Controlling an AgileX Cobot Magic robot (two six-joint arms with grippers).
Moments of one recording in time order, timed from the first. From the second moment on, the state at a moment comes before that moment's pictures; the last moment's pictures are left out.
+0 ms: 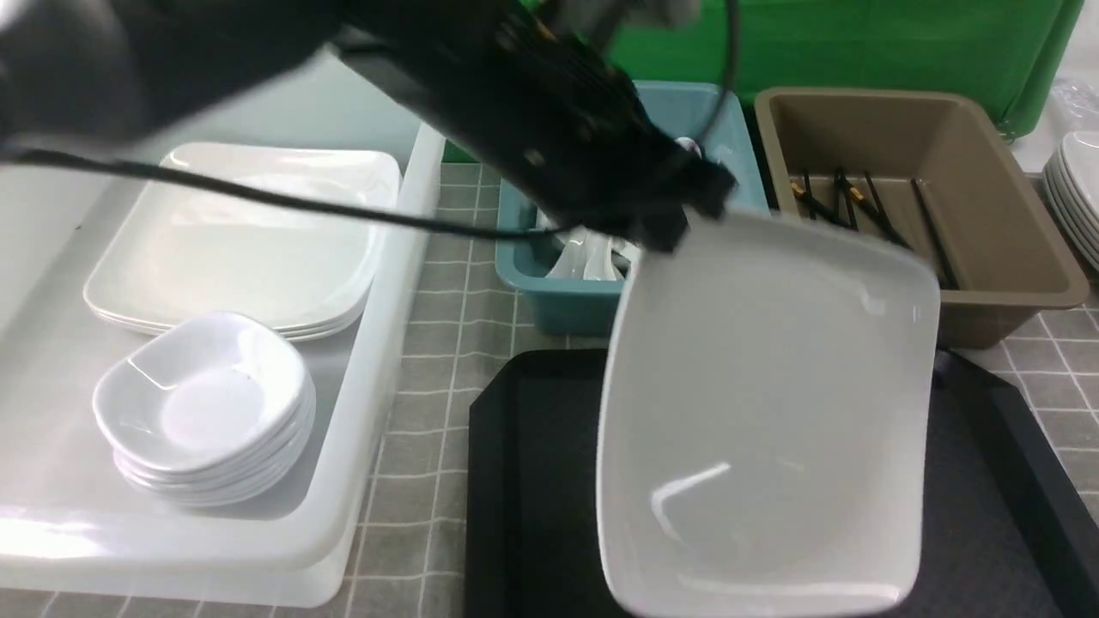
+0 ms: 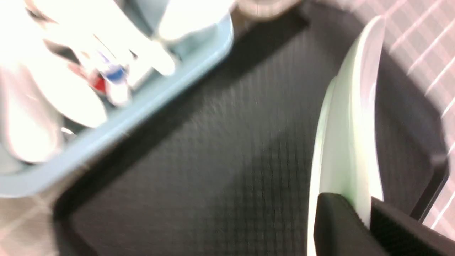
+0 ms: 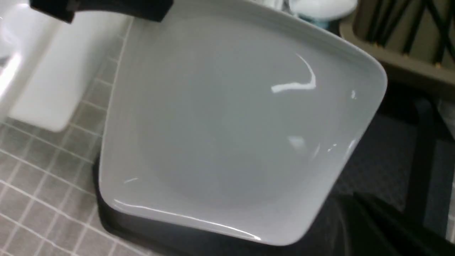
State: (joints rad) right arm 0.32 0.94 -1.29 0.18 1.08 -0.04; left arm -0.58 1.65 -1.62 -0.36 0.90 0.13
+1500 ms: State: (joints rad) right arm 0.79 1.72 -1.94 0.32 0.95 -0.25; left arm 0.45 1.66 -1.14 -1.17 0.43 0.53
